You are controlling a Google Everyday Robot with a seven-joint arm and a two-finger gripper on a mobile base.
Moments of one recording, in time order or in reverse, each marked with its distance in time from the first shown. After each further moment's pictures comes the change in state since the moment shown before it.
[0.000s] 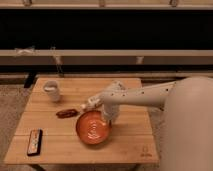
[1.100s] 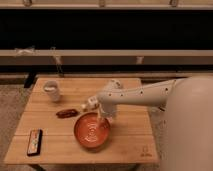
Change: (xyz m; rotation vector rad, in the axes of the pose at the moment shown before) arm 0.019 -0.013 -0.001 -0.018 0.070 -0.025
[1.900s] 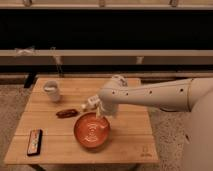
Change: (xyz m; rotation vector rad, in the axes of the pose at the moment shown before) arm -0.009 -0.009 -0.052 0.033 0.059 0.040
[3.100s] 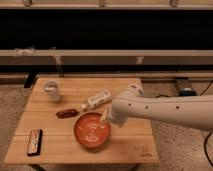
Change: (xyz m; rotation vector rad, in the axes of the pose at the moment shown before) arm -0.053 0.010 -0.048 0.115 0.076 0.315
